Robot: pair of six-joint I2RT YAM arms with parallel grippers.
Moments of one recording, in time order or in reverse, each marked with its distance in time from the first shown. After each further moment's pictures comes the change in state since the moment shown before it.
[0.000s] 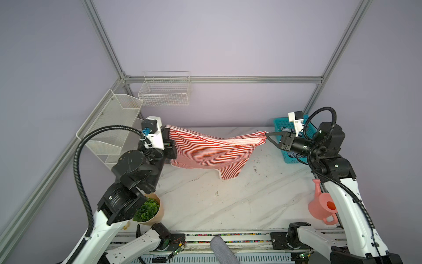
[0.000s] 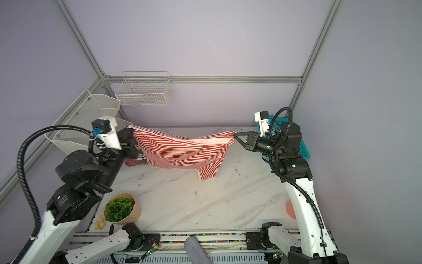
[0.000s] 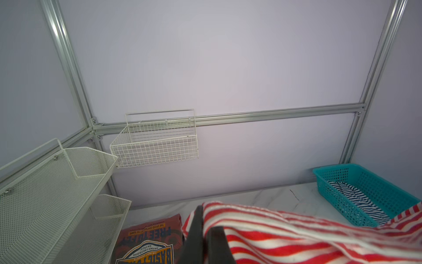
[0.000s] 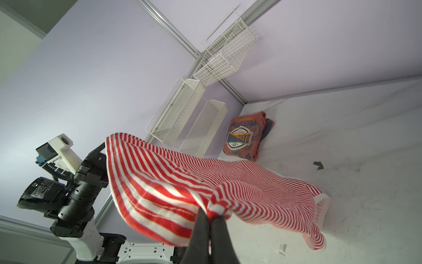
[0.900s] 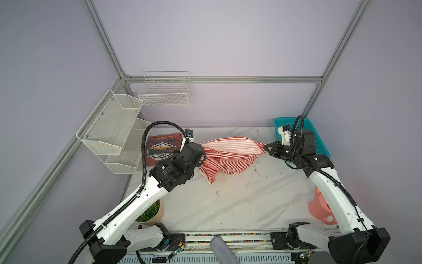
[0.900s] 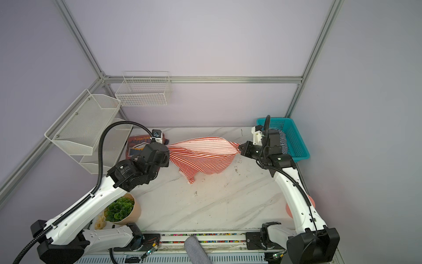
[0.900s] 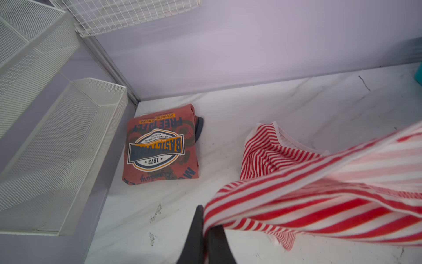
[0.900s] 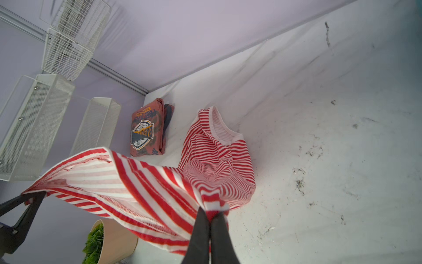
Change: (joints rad) left arm -0.037 0.235 -0.049 -0.390 -0.208 -0.362; right arm 0.031 0.085 -0.126 -0.172 0.422 -0.205
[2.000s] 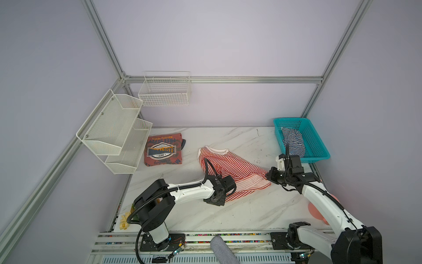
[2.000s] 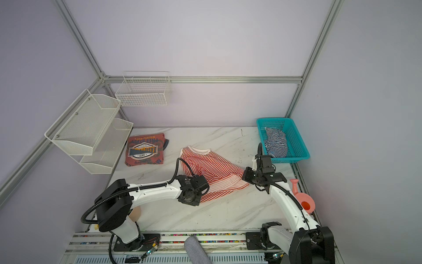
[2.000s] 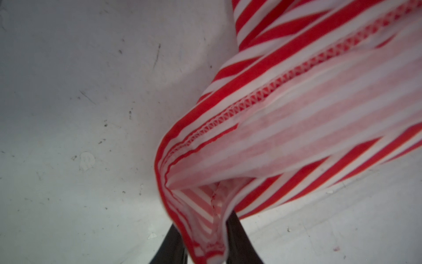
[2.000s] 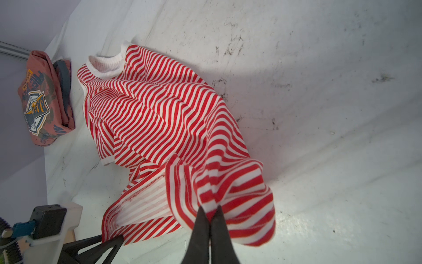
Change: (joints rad) left arm -0.267 0.512 -0.283 -0.034 0.613 -0.542; right arm 0.008 -0.091 -0.478 0.024 0.188 0.028
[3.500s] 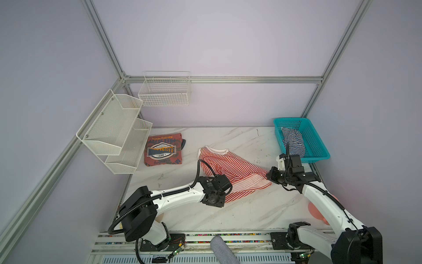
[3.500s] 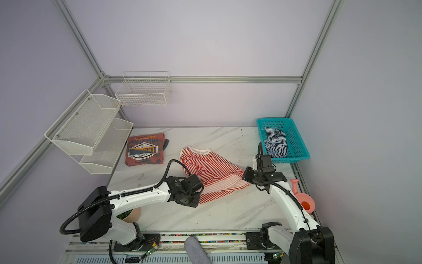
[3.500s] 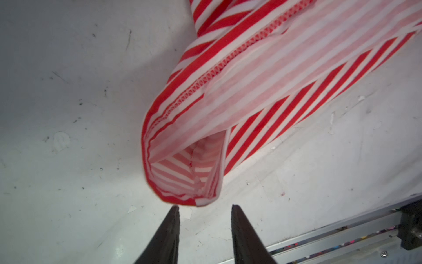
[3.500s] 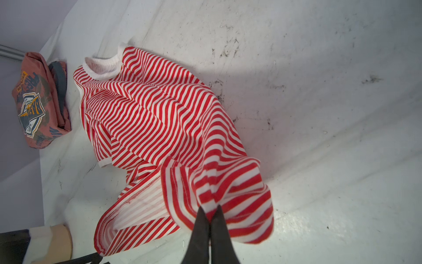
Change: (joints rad) left arm 0.000 -0.151 -0.071 0.050 0.118 -0.001; right arm 0.000 0.000 0.013 -0.020 0.018 -0.001
